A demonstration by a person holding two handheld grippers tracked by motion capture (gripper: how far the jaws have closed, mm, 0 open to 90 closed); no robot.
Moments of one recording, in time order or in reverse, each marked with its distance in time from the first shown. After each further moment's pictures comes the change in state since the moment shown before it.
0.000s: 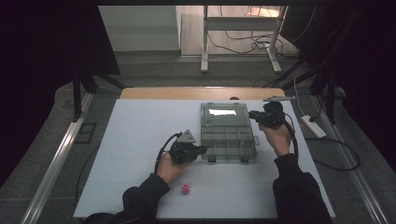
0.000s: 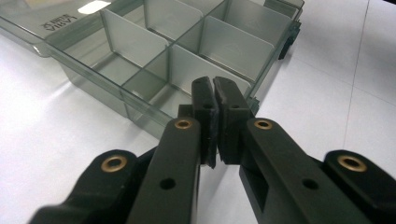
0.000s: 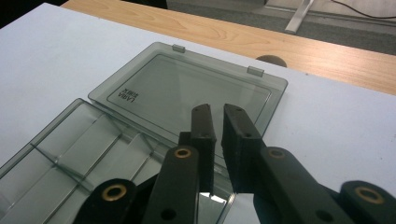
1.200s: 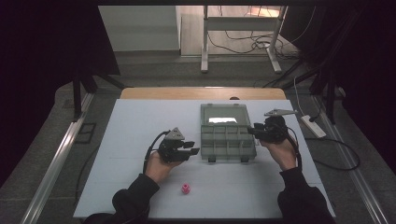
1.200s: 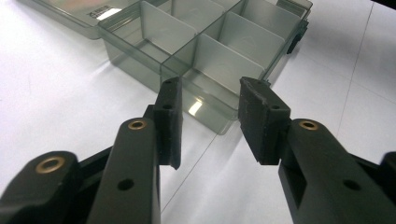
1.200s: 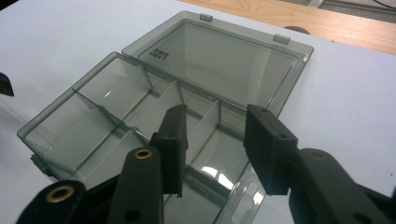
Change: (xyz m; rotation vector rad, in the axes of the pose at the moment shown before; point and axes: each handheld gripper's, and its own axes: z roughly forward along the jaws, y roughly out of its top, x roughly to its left) left arm 0.013 -0.008 -0.033 0.005 0.021 -0.060; right arm 0.023 -0.034 -0.027 0.044 0.031 -0.042
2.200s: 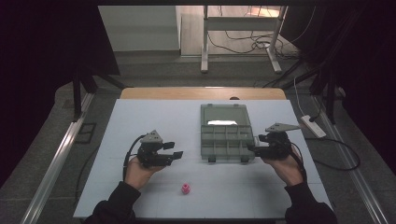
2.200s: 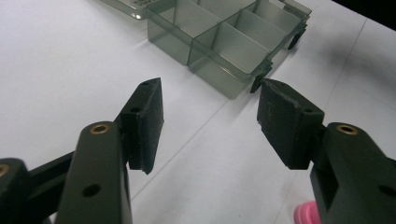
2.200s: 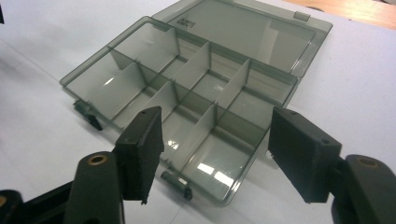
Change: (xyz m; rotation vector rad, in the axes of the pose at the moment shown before) left arm 0.009 -0.027 -0.055 -0.037 0.027 -0.080; right arm 0.030 -0.029 -0.029 0.028 -0.001 -0.050
